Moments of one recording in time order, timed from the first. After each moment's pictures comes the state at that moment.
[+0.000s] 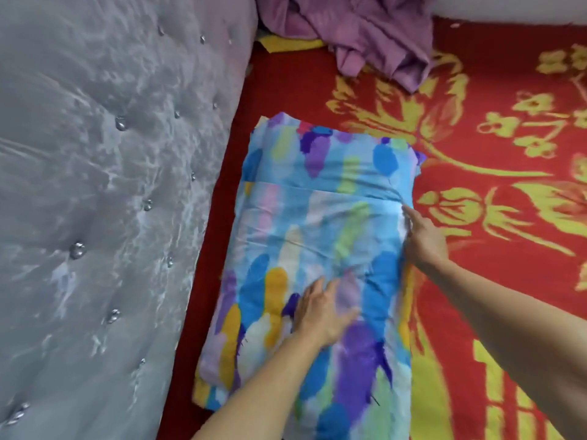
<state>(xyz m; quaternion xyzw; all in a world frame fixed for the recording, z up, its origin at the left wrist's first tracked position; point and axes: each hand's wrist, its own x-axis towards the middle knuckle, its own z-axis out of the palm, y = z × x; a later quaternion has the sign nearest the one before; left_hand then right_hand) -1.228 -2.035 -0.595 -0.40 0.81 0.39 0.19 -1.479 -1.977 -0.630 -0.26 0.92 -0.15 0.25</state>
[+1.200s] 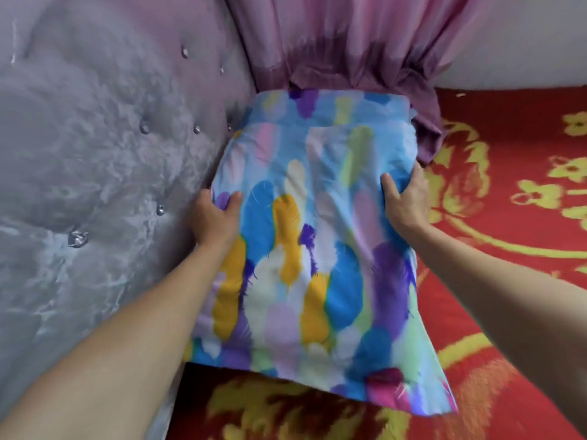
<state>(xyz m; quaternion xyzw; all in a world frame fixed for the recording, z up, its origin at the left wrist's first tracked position) -1.338 -2.384 -0.577 -0.59 0.71 0.27 -0.28 -1.593 -2.207 -0.625 -0.17 0.86 -0.47 0.11</state>
